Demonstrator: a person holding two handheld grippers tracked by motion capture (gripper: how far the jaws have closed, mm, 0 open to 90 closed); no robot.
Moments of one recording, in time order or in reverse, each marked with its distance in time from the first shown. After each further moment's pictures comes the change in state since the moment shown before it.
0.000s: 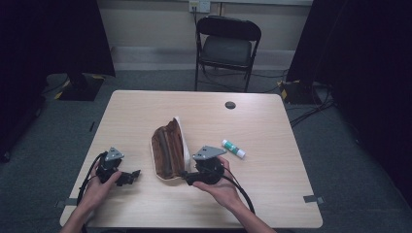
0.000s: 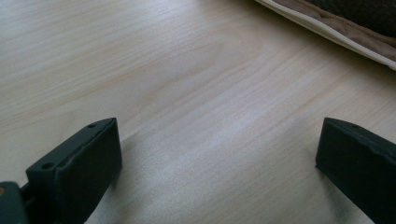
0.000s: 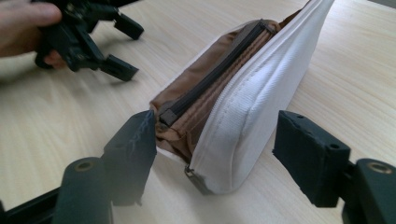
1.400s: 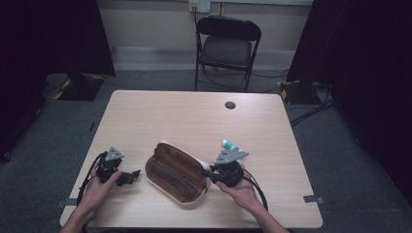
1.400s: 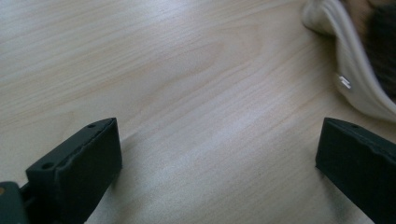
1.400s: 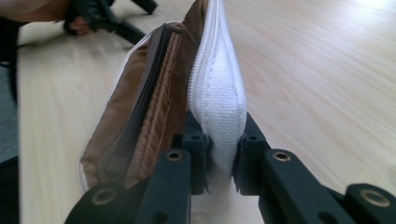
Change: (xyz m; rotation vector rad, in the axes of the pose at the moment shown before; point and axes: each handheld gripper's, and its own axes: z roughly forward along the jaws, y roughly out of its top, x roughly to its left) left arm 0.000 0.000 0.000 0.000 0.000 0.001; right arm -0.038 -0.037 -0.037 0.002 0.133 -0.034
